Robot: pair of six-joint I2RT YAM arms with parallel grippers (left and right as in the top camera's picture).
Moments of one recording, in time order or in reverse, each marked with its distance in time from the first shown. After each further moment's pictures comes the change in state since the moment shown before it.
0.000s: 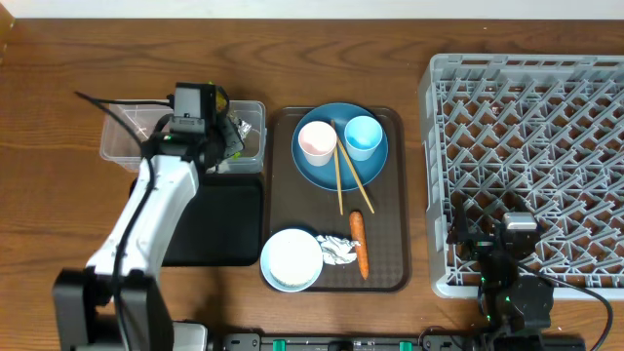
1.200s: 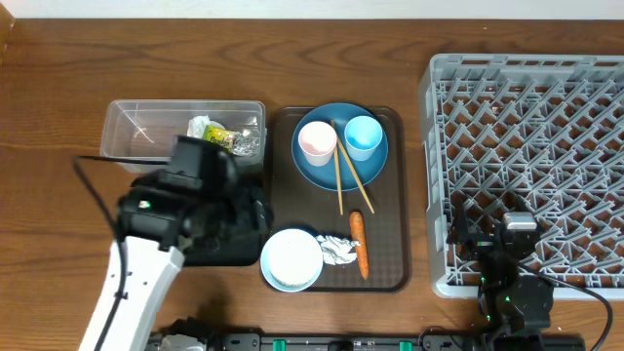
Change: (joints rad) left arm -0.155 -0.430 -0.032 -0.636 0.325 0.065; right arm 0.000 0.000 0.000 0.000 0.000 0.000
